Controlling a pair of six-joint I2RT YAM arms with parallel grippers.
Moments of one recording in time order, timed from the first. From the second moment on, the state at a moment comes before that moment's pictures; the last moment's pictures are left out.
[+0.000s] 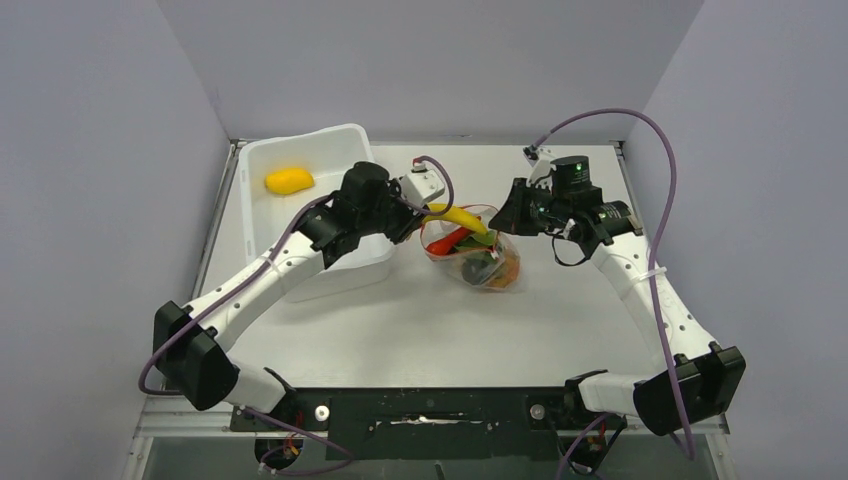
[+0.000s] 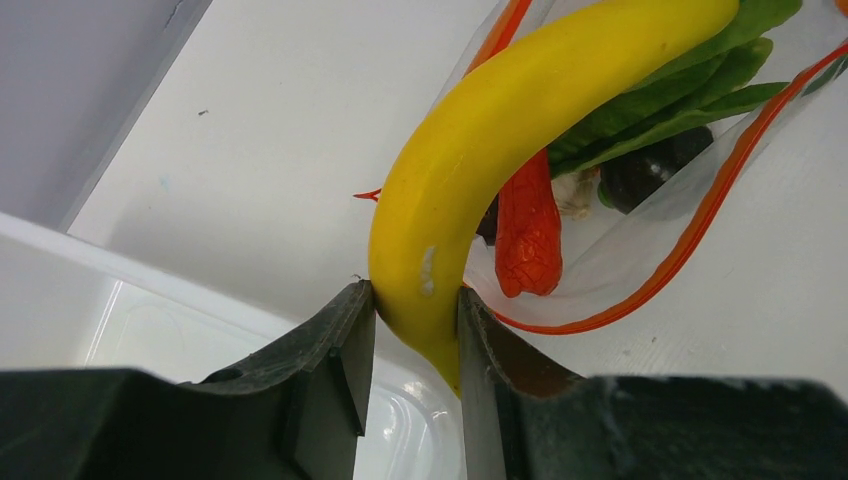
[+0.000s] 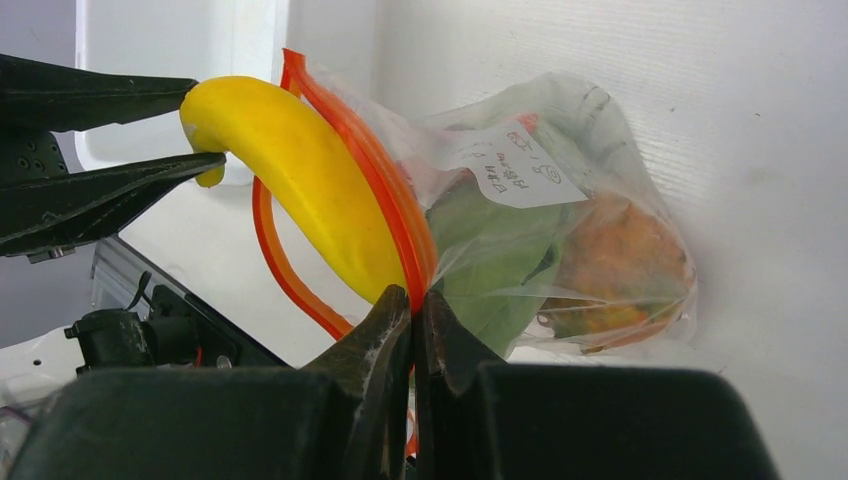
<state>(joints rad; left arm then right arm) -0.68 1.43 1.29 -0.39 0.16 0.31 0.30 1.27 1.28 -0.70 -0.39 0.35</state>
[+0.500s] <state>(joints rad) -0.76 1.52 1.42 -0.51 0.14 0.29 0.32 1.29 1.30 -0.70 -0.38 0.36</state>
